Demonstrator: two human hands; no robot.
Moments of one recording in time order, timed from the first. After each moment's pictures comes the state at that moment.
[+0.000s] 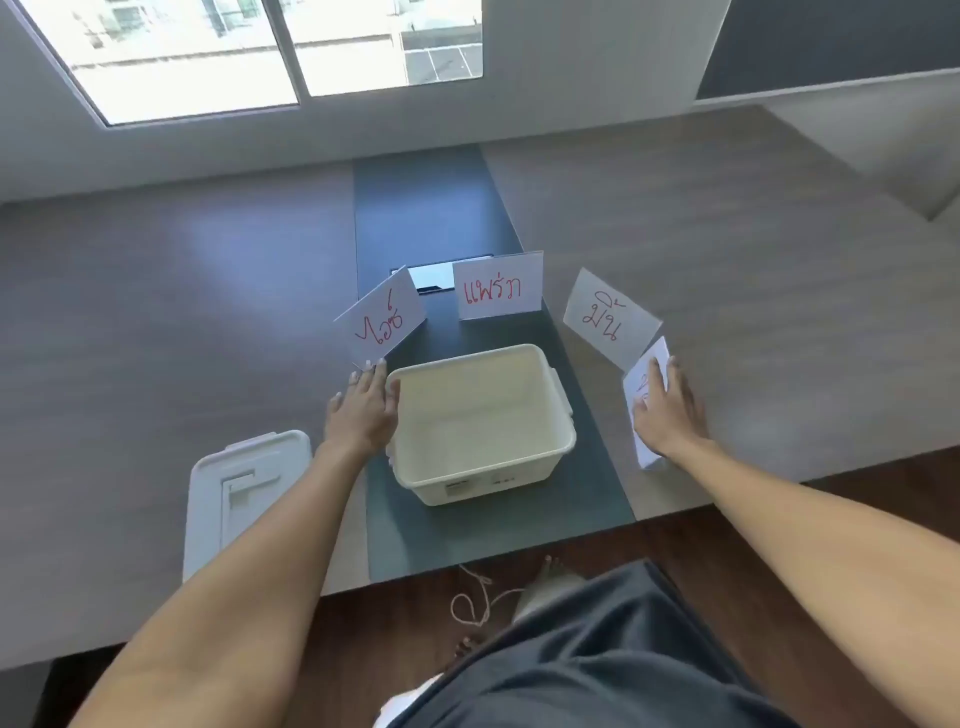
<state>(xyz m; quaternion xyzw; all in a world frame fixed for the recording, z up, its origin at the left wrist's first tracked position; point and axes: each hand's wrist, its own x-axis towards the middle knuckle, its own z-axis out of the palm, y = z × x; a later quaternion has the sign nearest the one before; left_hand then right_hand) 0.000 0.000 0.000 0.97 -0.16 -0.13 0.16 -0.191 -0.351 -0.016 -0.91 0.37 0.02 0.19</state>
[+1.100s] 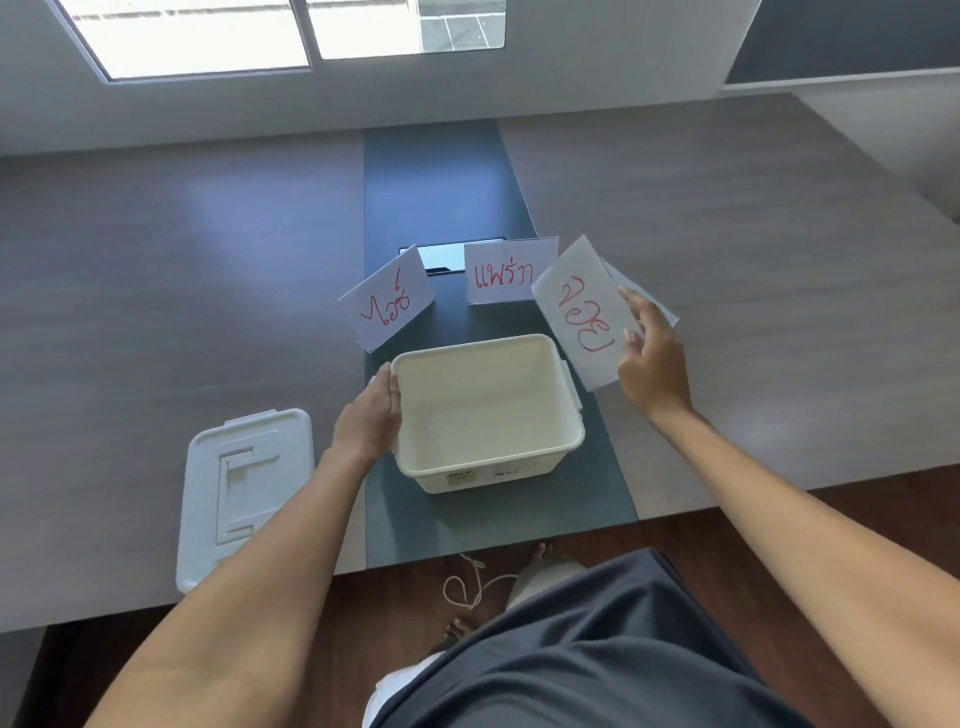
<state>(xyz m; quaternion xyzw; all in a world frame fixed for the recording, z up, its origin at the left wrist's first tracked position) -0.019 0.003 -0.008 0.94 -0.13 -0.13 0.28 -0.145 -0.313 0.046 -0.87 0.22 -0.24 0.38</state>
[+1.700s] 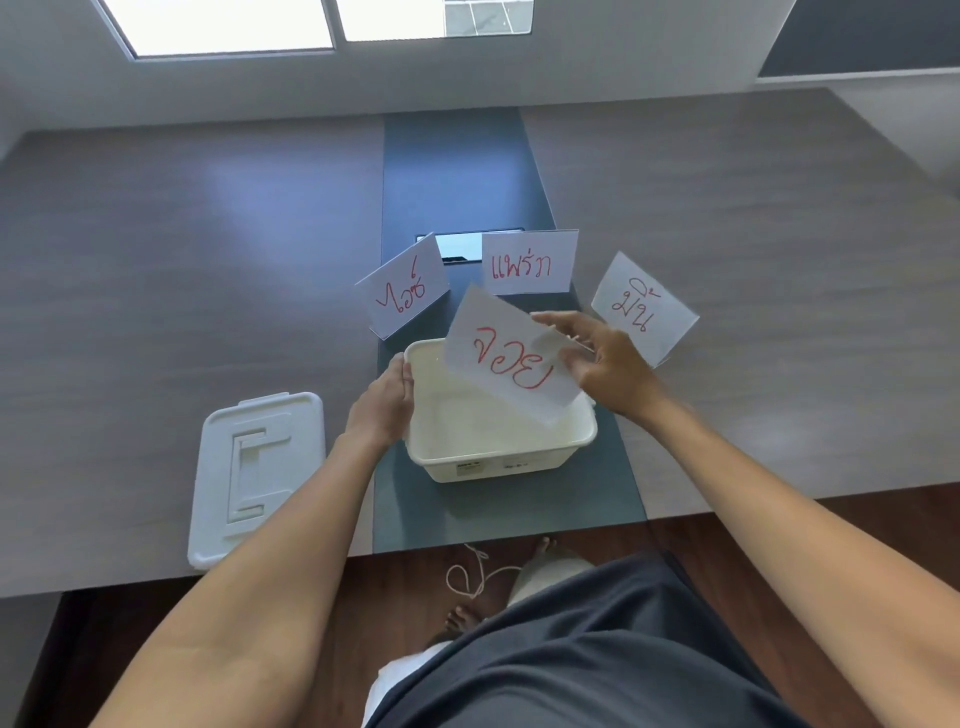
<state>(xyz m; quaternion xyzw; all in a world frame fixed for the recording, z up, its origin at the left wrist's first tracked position) -0.017 0.004 -0.013 0.93 -0.13 -0.14 0.30 -0.133 -0.262 0.075 -0.86 0.04 -0.06 0.51</state>
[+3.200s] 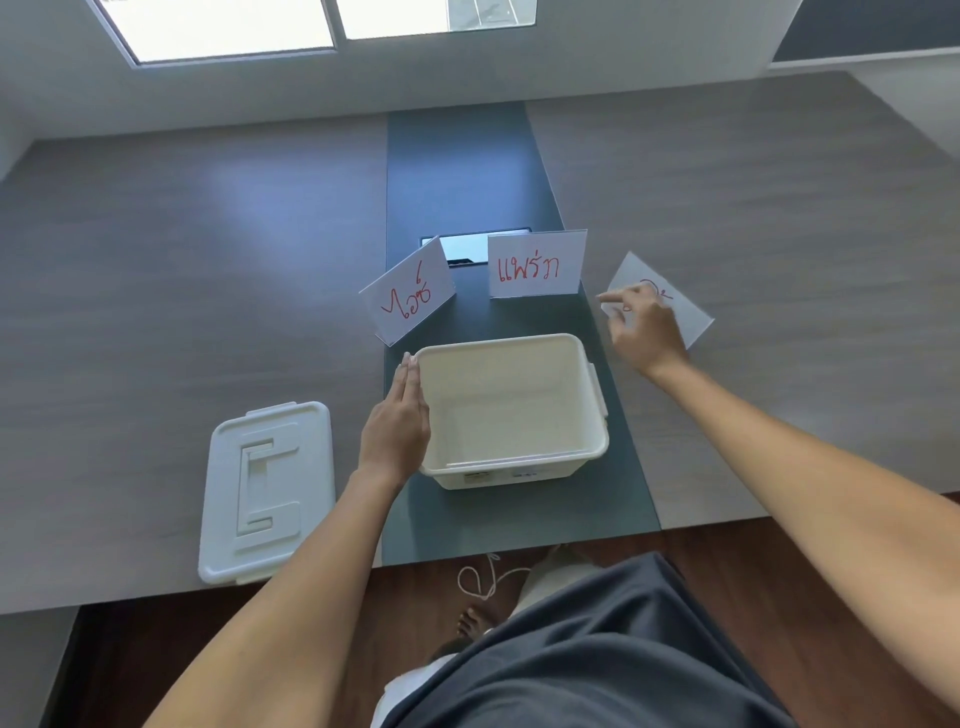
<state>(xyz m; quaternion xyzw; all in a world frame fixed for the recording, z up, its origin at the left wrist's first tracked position) -0.030 0.001 -0.033 0.96 -0.20 -0.01 0.22 -0.072 -0.340 0.020 -0.92 0.19 -0.16 0.31</state>
